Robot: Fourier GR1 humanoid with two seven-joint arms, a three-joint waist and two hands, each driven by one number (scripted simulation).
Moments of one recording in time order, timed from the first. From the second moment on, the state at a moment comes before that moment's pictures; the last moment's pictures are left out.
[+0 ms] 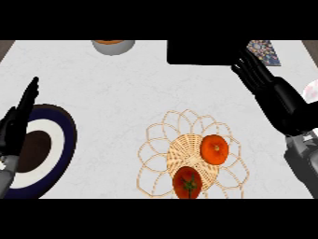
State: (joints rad) left arm -0.17 0.58 -0.21 -1.39 0.05 0.32 0.01; right arm -0.40 -0.50 0.30 -1.60 -0.48 -0.06 0.08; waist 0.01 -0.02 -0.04
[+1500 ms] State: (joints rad) left arm -0.25 0.45 -0.20 -1.54 0.09 0.34 0.11; right arm -0.56 -0.77 0.32 -1.14 -0.03 0.54 -0.58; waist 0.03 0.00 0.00
